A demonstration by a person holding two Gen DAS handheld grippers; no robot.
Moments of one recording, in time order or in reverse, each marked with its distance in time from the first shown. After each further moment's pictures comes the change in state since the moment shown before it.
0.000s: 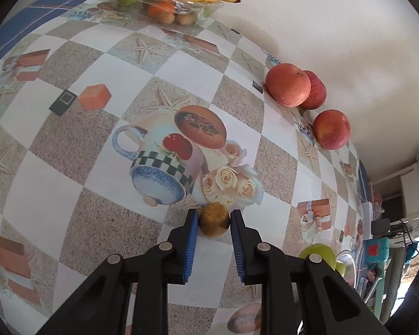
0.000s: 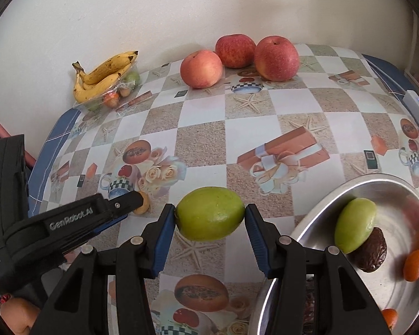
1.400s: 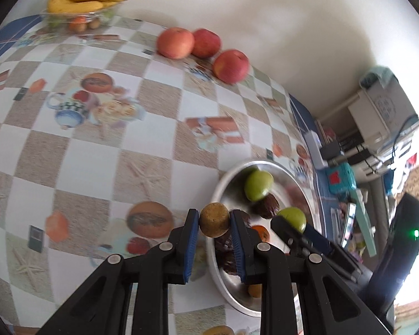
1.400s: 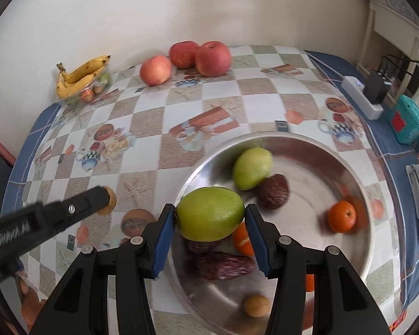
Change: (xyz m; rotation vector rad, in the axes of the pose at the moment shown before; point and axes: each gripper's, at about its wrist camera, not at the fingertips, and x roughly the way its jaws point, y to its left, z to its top) left arm -0.050 -0.092 -0.107 0.261 0.069 -0.170; right arm -0.079 -0.063 -0.050 0.031 -0.009 -0.176
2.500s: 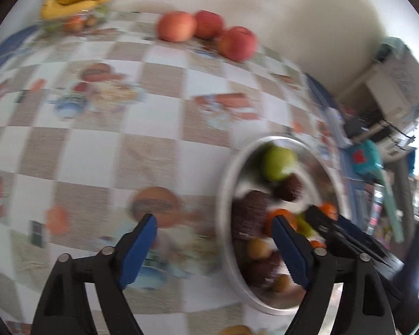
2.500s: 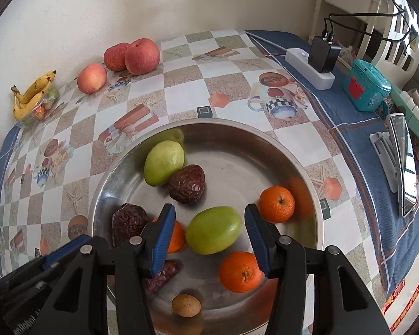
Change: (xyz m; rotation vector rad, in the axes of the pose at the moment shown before) left arm 0.020 -0.003 -0.011 0.045 0.044 0.174; right arm 0.005 -0.059 -0.002 0.127 0.056 -0.129
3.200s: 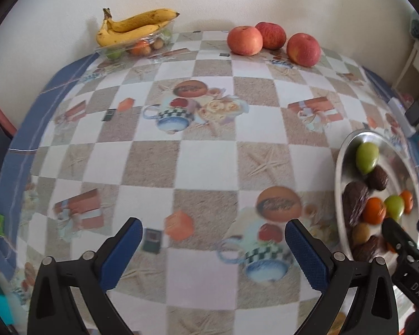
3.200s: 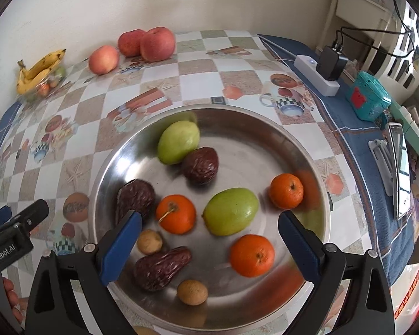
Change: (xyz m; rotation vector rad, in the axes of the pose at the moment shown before) left arm -0.028 0.047 -0.012 0.099 -0.065 0.404; right arm -0.005 0.025 -0.025 -0.098 -0.028 -0.050
